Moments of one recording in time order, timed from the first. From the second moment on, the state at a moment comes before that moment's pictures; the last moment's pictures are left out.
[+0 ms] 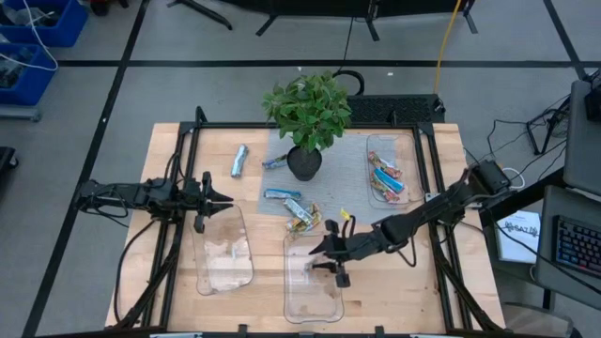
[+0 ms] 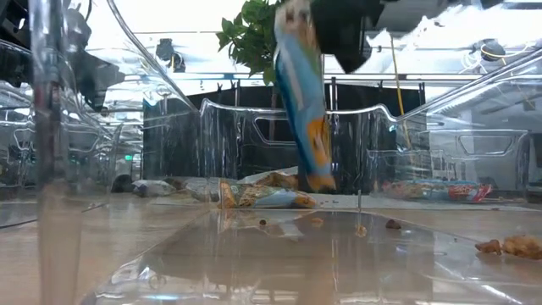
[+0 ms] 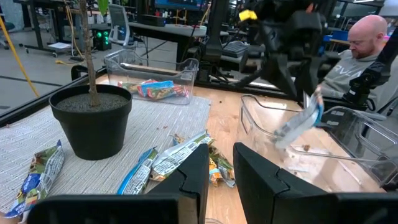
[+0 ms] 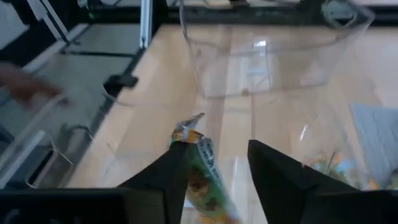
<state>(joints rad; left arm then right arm) -0.12 0.01 0.09 -0.16 -0.11 -0.16 0.43 1.62 0.96 0.28 0.20 0.20</state>
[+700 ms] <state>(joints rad) -0.12 0.01 0.09 -0.15 -0.11 -0.14 0.43 1.56 0.95 0.23 0.02 0.20</state>
